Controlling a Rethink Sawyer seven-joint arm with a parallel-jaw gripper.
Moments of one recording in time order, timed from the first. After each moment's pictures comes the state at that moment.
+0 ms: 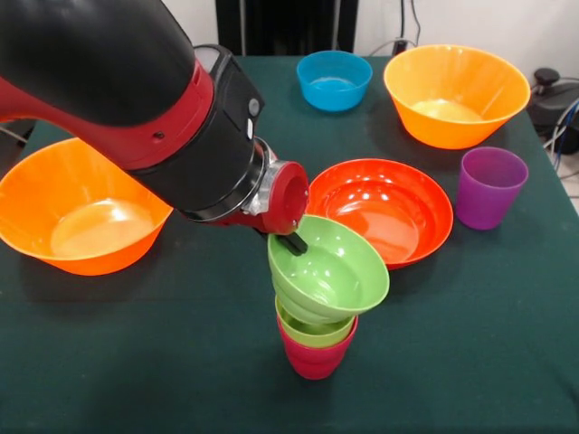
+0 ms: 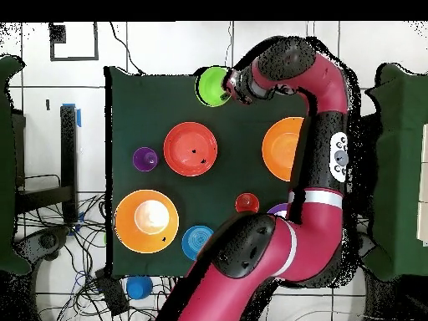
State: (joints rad) arm -0.47 -0.06 0.49 0.50 -0.08 1.49 1.90
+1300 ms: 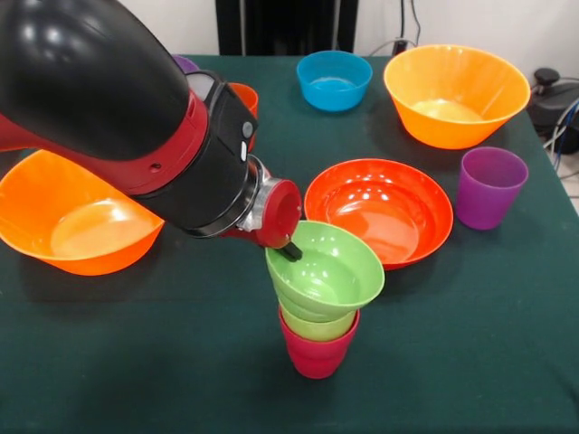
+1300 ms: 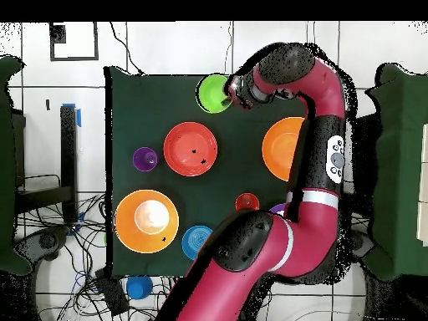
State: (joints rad) arm -0.47 -0.01 0.49 0.45 -0.08 1.52 1.90
